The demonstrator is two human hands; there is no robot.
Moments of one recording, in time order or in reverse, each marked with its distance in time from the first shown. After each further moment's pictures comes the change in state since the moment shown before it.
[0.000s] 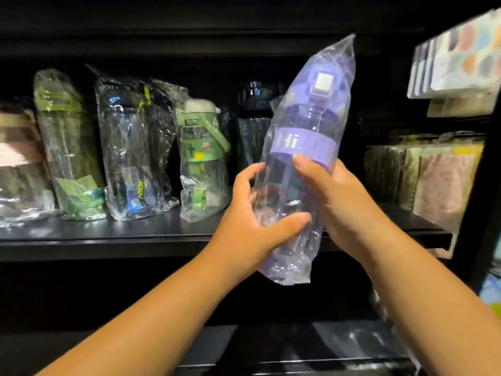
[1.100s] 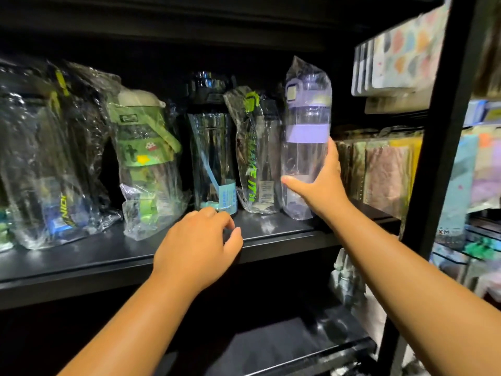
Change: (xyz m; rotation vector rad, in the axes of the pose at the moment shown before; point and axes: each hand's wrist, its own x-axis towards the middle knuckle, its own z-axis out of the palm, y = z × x) left_hand 0.033 -0.056 -0.025 1.167 -0.156 0.053; right_hand 0.059 0.056 -0.105 -0.822 0.509 -0.050
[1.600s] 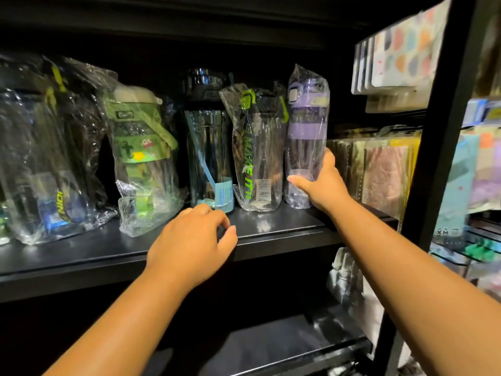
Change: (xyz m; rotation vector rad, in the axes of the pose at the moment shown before) left_hand -0.002 0.003 -0.001 0.001 -0.056 -0.044; right_hand 0.025 0.025 -0.008 -0.141 -0.134 0.158
